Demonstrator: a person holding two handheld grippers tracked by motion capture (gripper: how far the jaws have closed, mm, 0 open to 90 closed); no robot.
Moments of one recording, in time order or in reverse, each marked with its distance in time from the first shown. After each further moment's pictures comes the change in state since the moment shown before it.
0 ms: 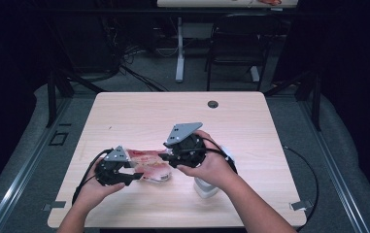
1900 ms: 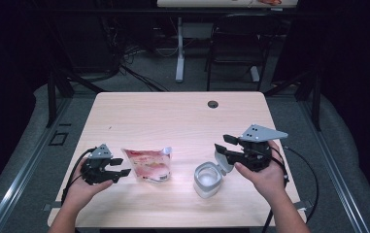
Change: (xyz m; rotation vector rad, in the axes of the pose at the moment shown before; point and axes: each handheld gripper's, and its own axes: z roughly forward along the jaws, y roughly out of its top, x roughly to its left) left arm 0.023 -0.023 -0.021 -0.032 0.071 -0.096; right arm -0.040 -0.099 -0.102 -0.178 -0.253 0.319
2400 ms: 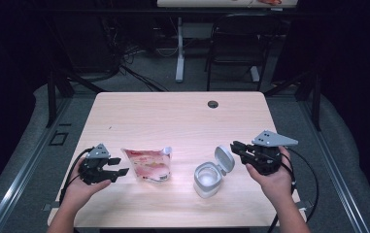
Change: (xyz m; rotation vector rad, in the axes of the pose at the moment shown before) left arm 0.003 -0.002 -0.003 0.000 0.013 -0.005; right arm -0.019 -0.031 -0.006 0.027 -0.092 0.063
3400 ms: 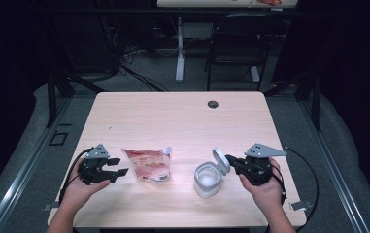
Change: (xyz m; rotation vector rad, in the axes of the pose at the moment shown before) left arm 0.002 -0.002 0.000 -0.001 -0.004 -0.003; right arm 0.012 -0.037 0.020 0.047 0.057 0.067
